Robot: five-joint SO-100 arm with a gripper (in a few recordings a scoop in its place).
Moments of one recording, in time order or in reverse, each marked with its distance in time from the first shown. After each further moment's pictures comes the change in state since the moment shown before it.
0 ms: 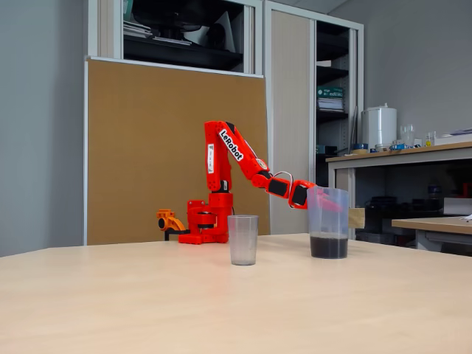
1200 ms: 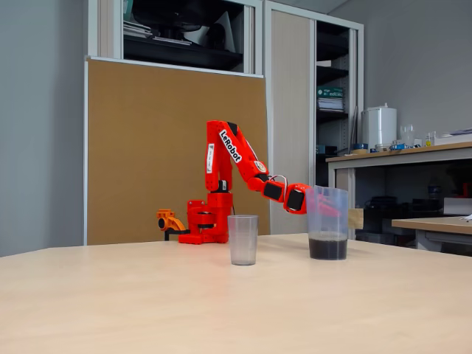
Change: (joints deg) arm 5.4 -4.7 -0.3 -3.1 1.7
